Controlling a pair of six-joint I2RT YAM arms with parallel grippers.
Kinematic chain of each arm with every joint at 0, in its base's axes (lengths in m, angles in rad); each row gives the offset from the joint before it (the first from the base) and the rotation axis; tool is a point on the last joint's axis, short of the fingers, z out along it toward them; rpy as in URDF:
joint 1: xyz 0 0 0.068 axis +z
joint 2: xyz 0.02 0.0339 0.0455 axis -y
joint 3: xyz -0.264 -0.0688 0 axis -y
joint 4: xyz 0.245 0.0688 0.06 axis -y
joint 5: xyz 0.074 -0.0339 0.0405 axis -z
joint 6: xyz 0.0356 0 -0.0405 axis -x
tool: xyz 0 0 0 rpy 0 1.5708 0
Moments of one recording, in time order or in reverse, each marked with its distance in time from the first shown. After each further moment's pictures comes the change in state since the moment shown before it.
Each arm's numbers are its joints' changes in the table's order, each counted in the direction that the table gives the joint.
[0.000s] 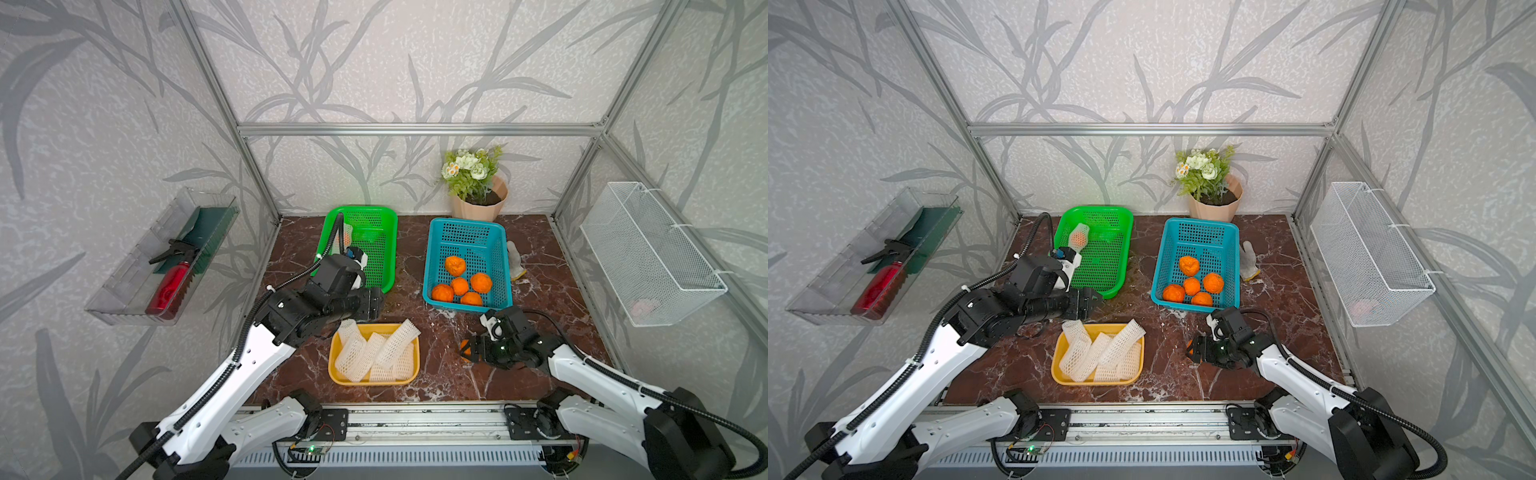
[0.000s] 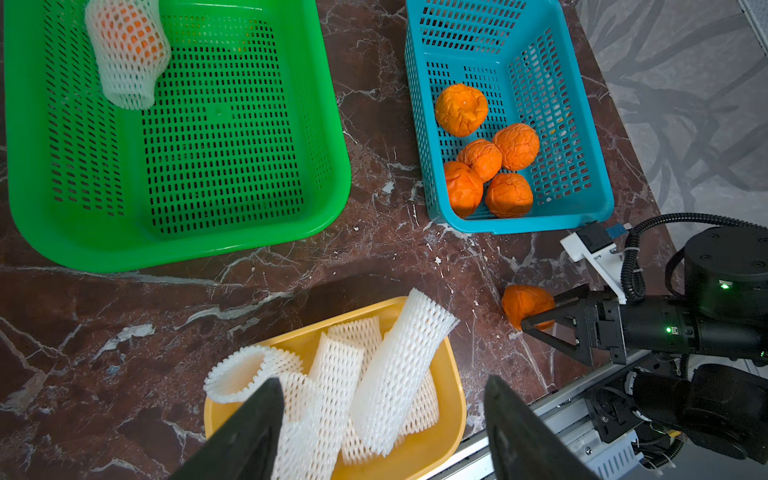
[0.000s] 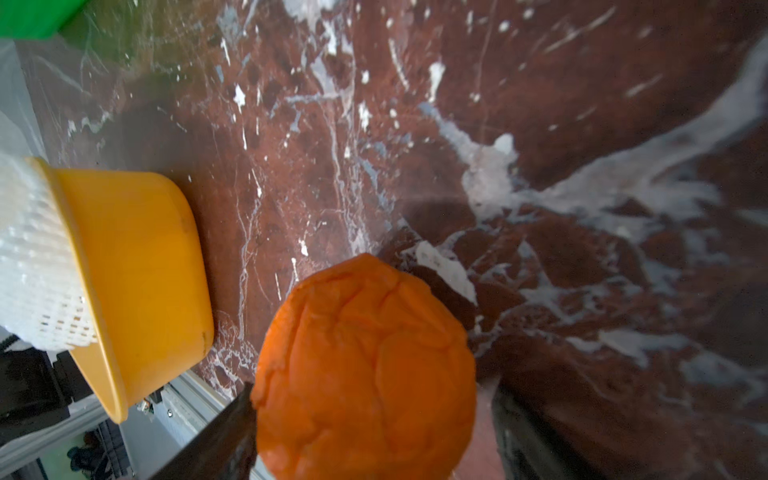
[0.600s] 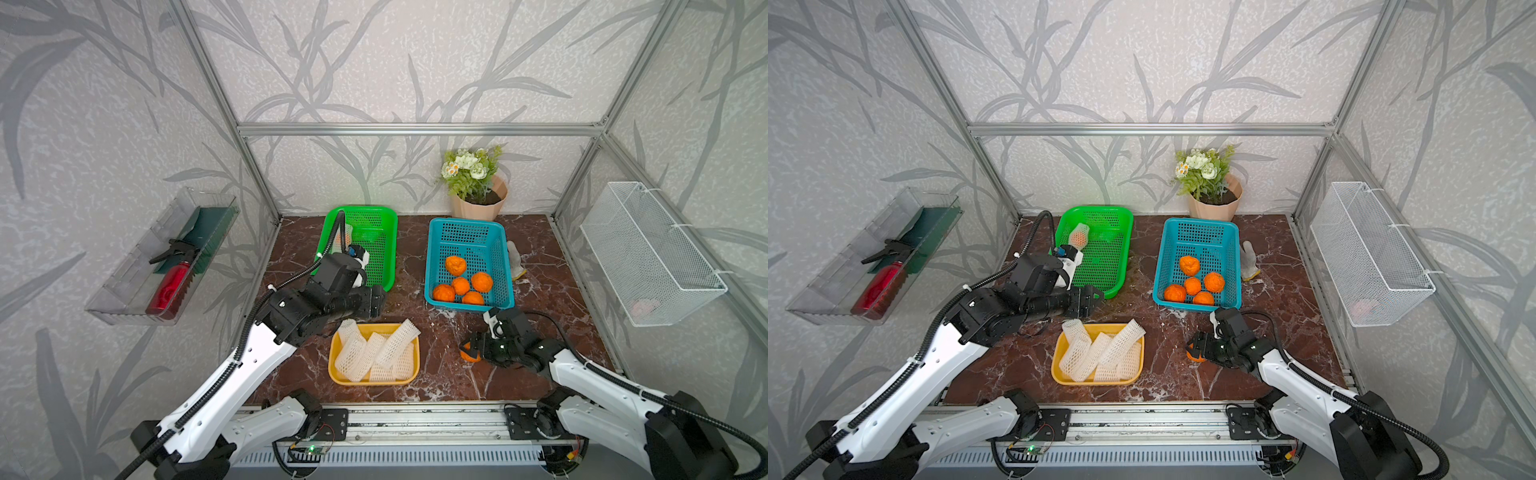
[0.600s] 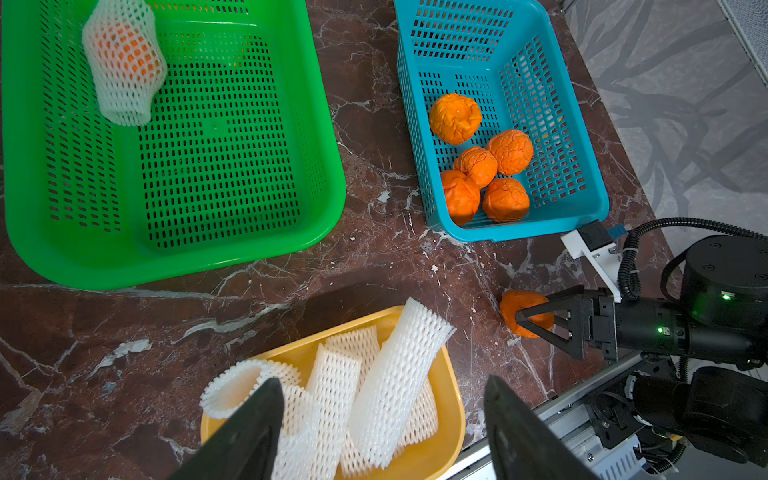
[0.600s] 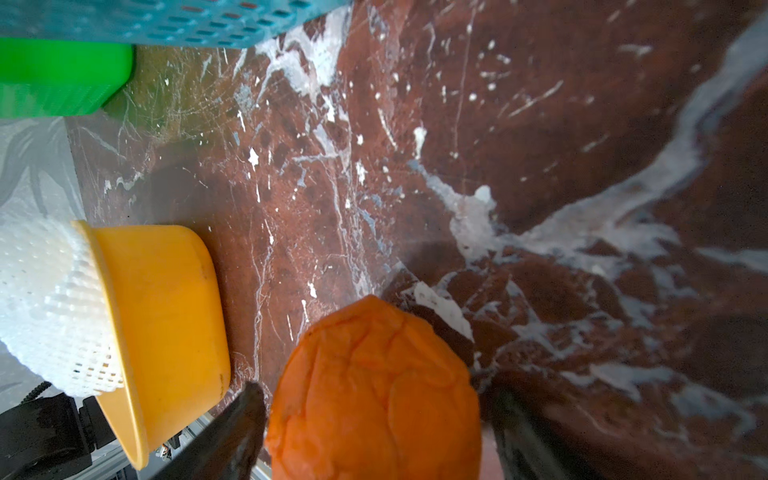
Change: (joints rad) left arm 0.000 -0.002 0.000 0.023 0.000 -0.010; right arm 0.005 -0.020 -0.032 0.125 0.046 -0.090
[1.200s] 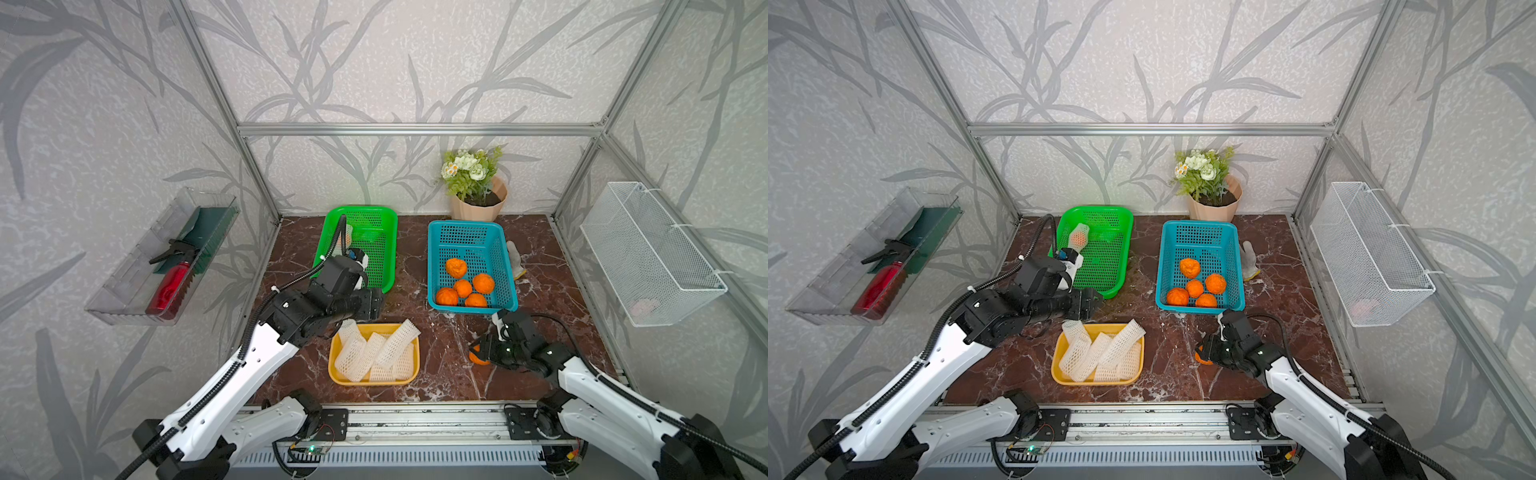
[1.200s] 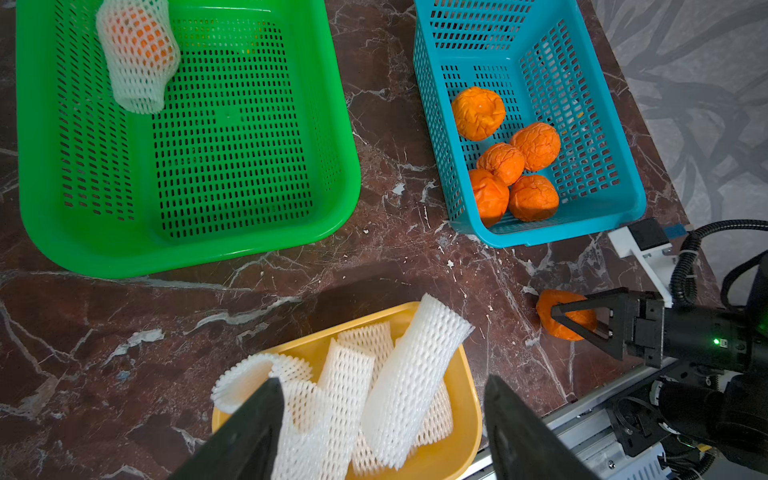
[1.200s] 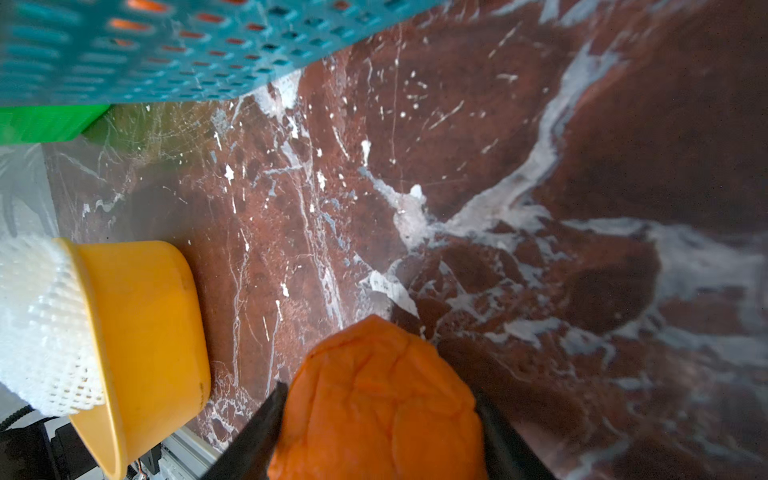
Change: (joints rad) left arm 0.000 0.003 -0.038 0.006 -0.026 -0.001; right arm -0.005 0.190 -0.010 -0.171 0.064 0.013
